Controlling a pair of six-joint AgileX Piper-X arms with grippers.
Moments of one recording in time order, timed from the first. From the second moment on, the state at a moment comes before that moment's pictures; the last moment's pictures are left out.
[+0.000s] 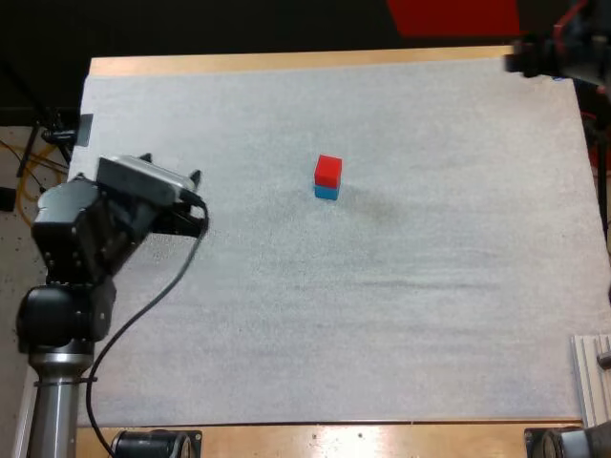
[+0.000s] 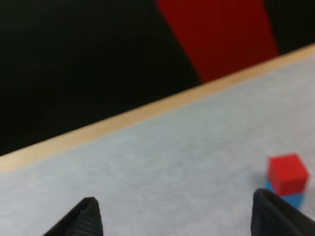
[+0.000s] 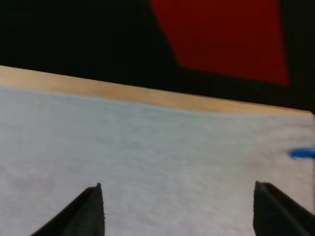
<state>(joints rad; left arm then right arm) 0.00 0.88 -0.96 0.59 0.27 -1.56 0.01 1.67 -1.79 0.92 -0.14 -2.01</state>
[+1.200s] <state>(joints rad) 0.03 0.29 -0.82 0.64 0.22 -1.56 -0.12 0.39 -0.75 0.78 -0.06 -2.05</state>
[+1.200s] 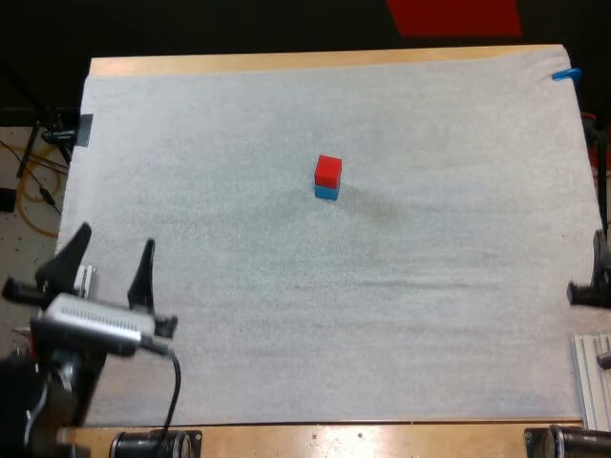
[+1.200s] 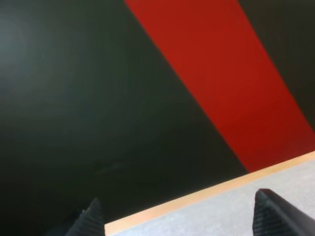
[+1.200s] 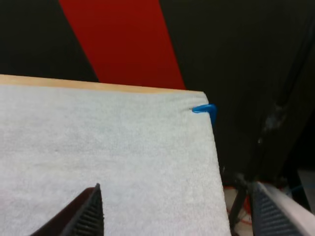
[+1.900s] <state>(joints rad) 0.03 -0.01 -0.71 1.08 0.22 -1.58 -0.12 -0.01 -0.66 1.08 -0.03 -2.06</state>
